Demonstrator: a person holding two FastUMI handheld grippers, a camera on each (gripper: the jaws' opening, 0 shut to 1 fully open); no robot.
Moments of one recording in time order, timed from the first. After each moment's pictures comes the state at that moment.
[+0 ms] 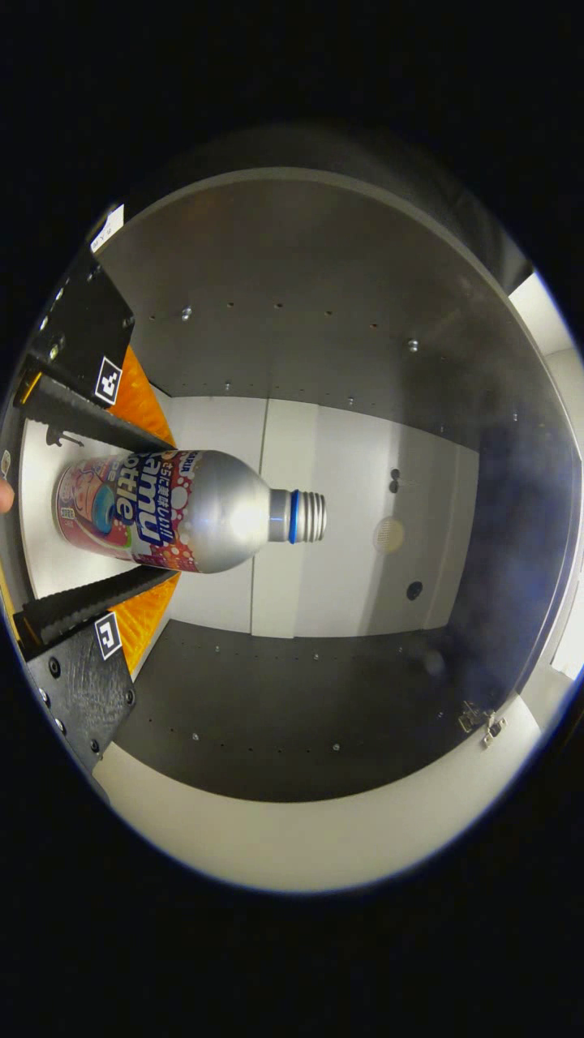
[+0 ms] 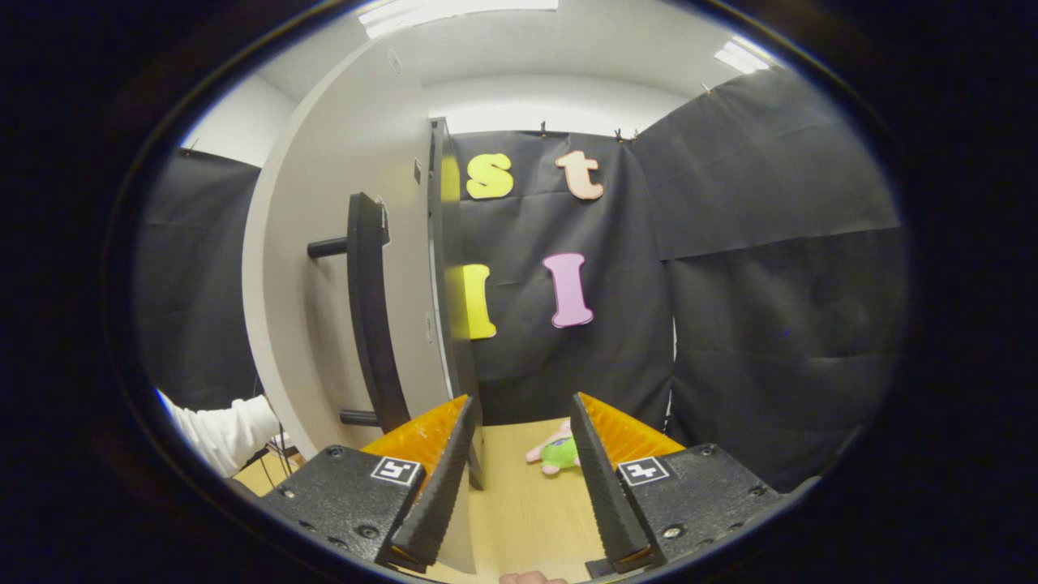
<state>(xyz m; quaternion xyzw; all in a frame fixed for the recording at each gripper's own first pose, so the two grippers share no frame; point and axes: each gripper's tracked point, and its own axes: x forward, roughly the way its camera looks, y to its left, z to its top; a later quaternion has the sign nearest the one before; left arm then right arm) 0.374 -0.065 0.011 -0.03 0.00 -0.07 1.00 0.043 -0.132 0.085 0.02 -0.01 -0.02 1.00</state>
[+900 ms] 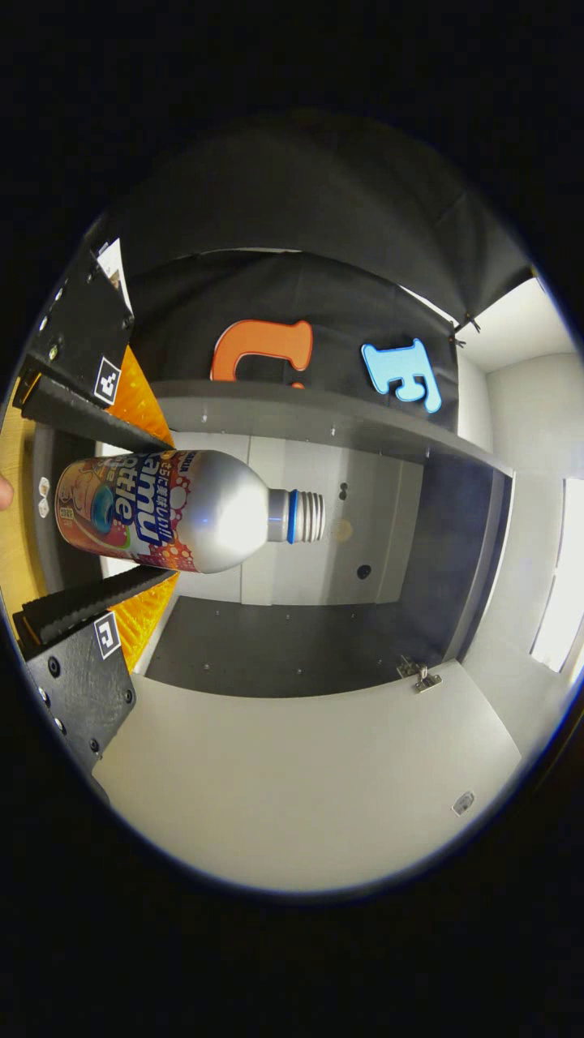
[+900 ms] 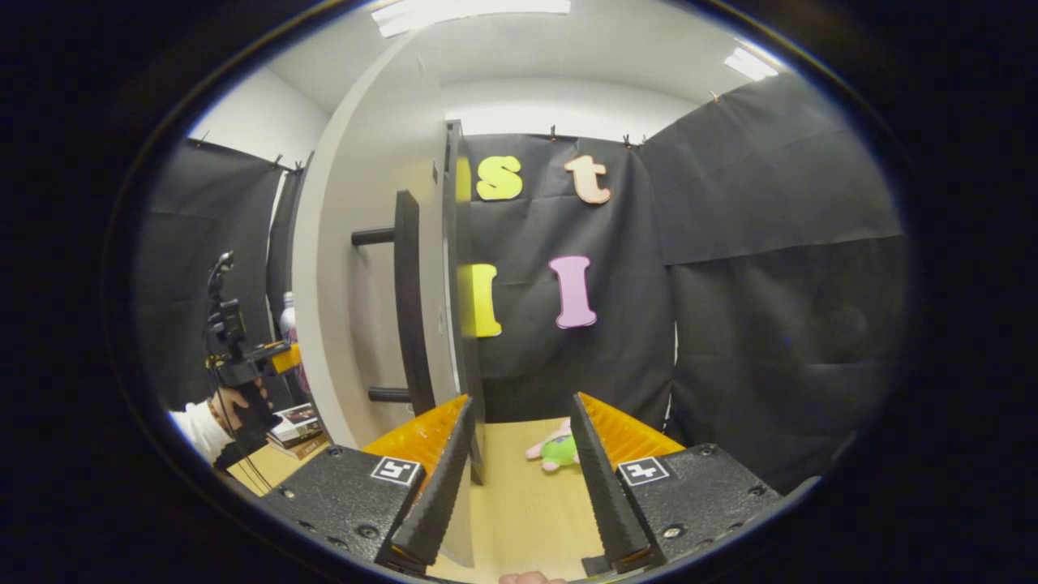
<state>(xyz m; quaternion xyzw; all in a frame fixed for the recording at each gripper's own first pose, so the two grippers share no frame) 0.217 -0.021 0.013 -0.02 -0.02 -0.08 1.00 0.042 -0.132 0.084 0.01 -0.01 -0.01 1.00</state>
